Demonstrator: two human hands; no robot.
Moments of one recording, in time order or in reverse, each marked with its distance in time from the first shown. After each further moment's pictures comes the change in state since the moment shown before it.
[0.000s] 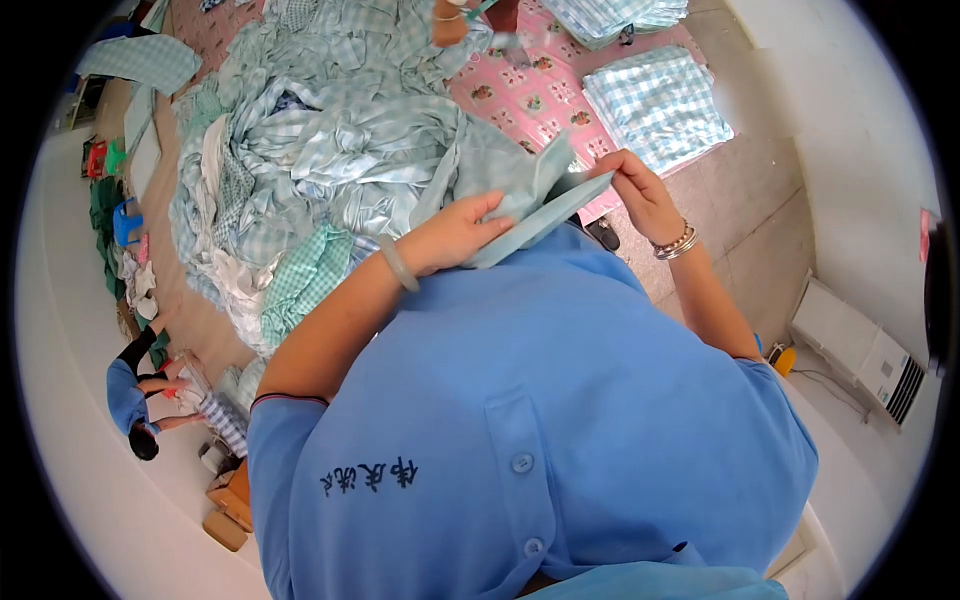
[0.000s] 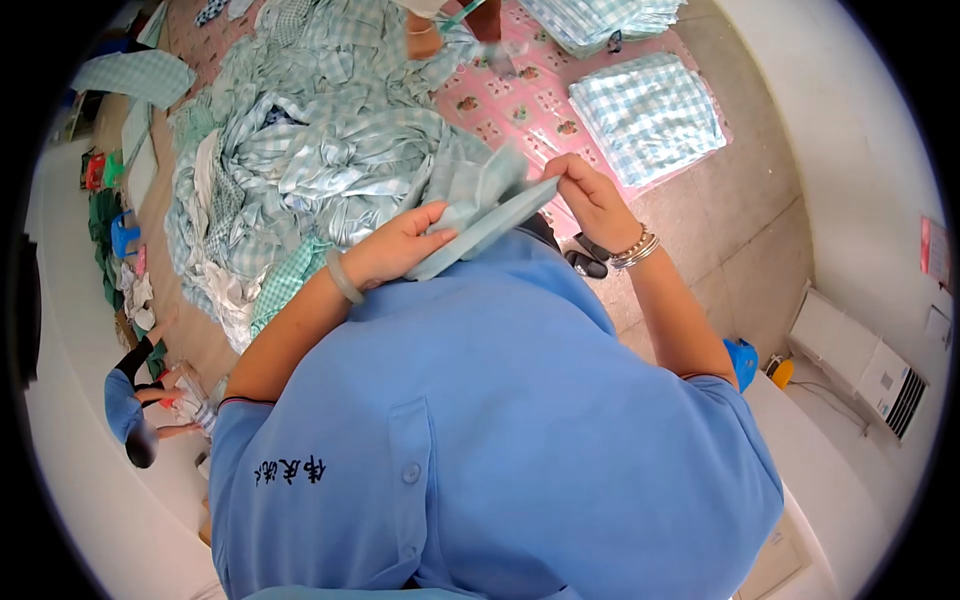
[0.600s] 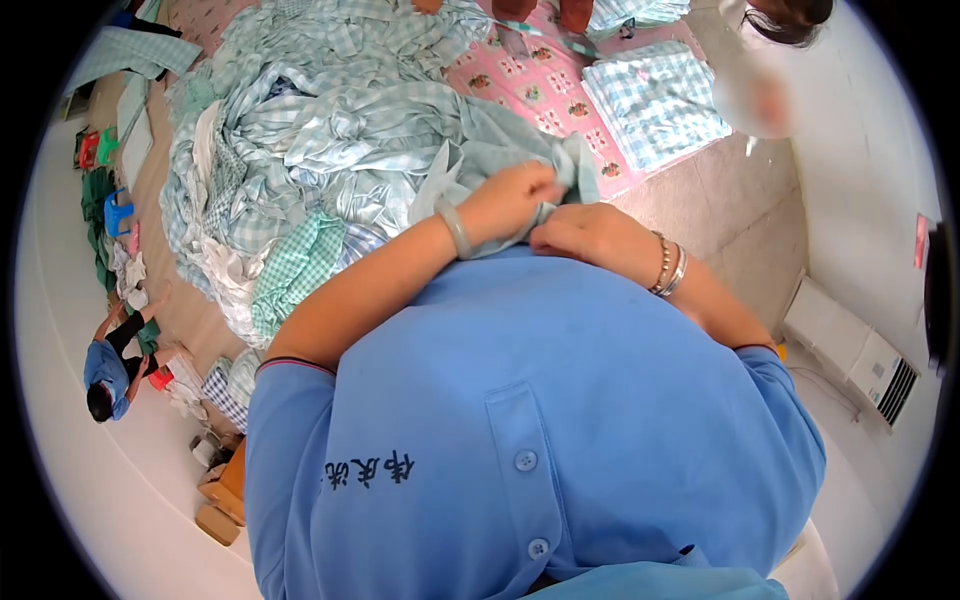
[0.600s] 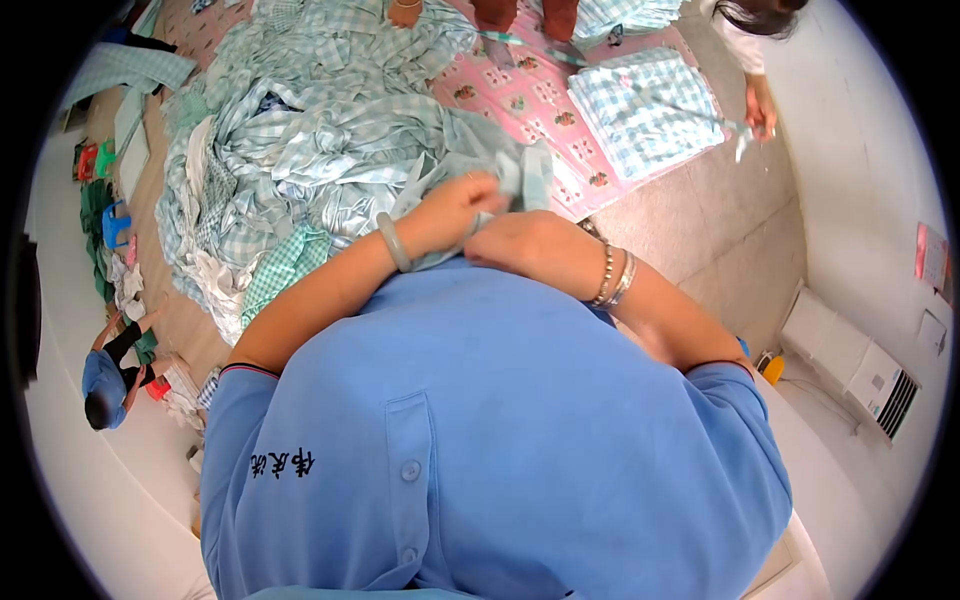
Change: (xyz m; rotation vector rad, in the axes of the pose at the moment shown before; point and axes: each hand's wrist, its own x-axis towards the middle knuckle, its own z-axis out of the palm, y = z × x) left_hand 0.052 -0.006 0.008 0.830 0.053 0.359; right_hand 0.000 -0.066 0.065 -0.590 -0.495 -0.325
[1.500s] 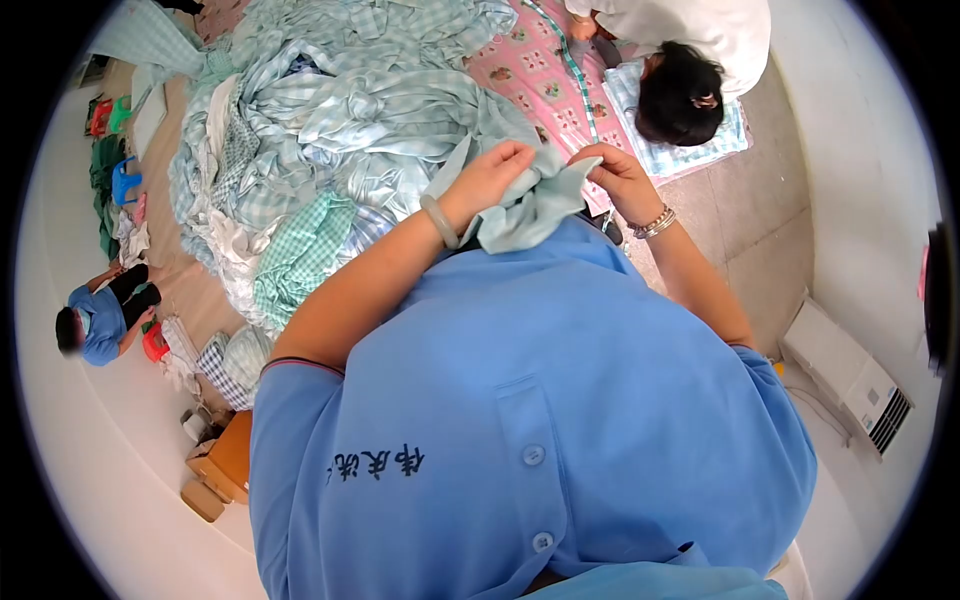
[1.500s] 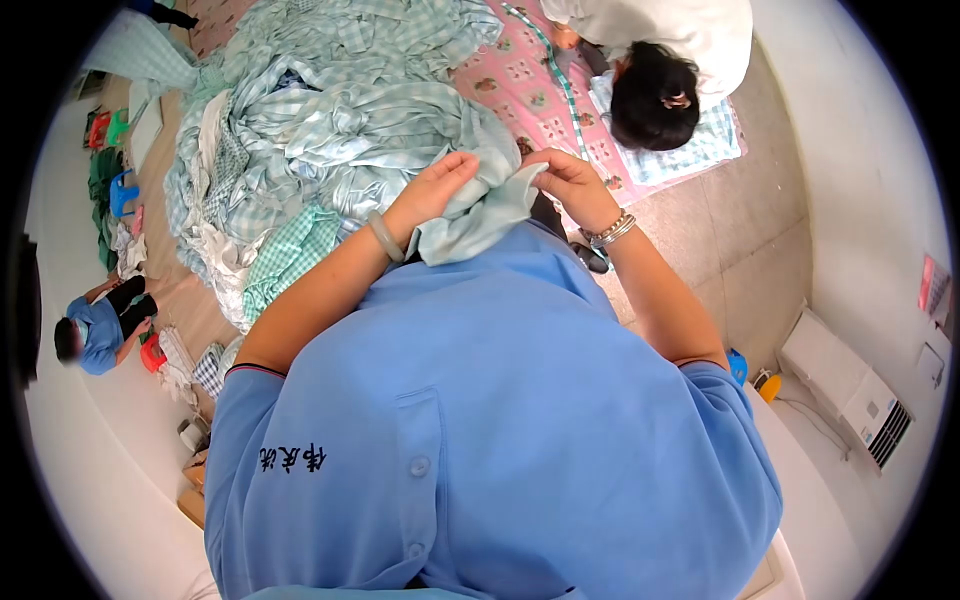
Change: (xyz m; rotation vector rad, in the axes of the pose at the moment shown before) left_hand -0.025 -0.033 0.017 -1.123 0.317 -0.355; right_hand -0.014 0.101 0.037 0.905 0.376 0.357
